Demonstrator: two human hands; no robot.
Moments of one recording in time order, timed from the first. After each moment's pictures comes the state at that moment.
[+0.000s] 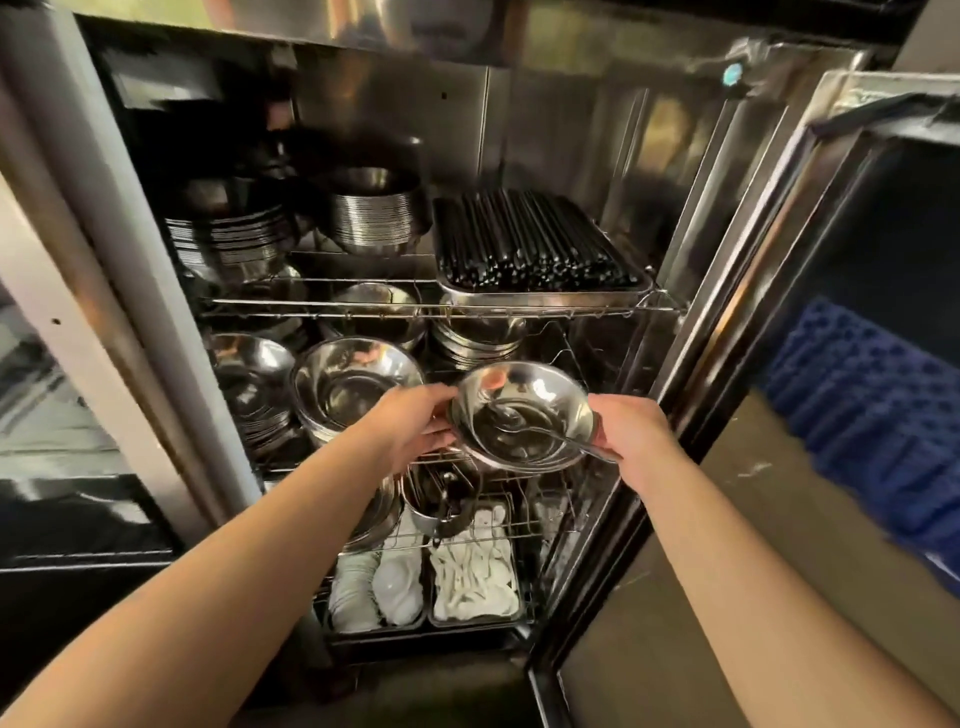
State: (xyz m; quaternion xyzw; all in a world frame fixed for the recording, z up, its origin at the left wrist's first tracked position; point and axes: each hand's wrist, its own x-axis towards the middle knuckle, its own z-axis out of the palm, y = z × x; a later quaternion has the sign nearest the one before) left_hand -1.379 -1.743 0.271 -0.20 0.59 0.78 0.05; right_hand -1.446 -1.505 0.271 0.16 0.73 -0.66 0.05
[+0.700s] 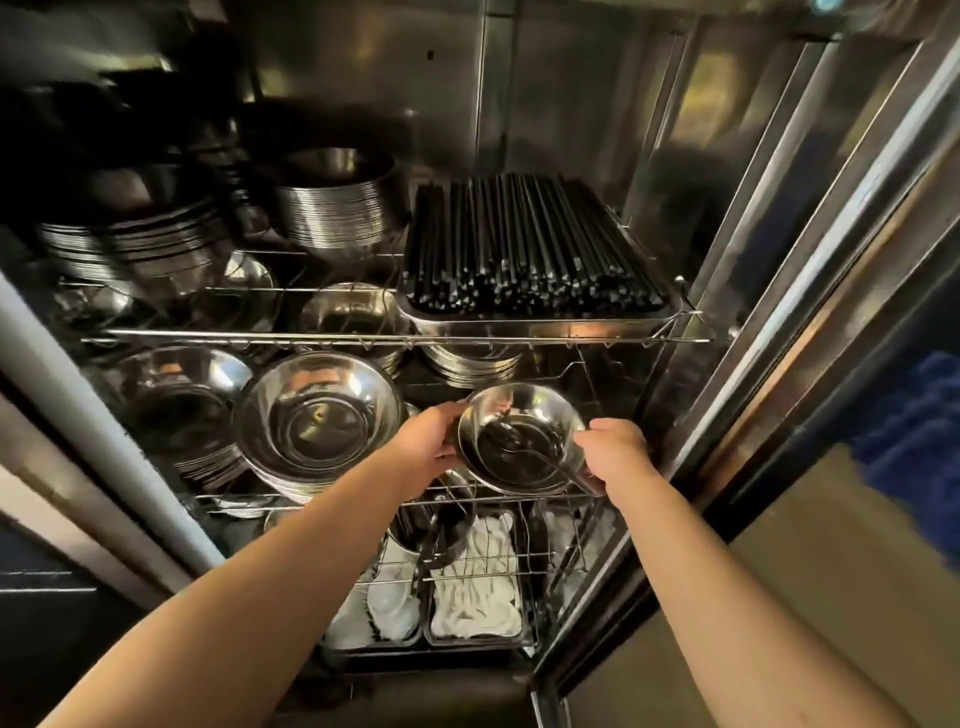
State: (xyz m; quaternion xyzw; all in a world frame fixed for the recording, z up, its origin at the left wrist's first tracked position) left_hand -1.487 -1.721 0.211 -0.26 0.56 0.78 0.06; right_hand -1.555 -1.508 0.208 0.12 0.85 -0.51 0.07
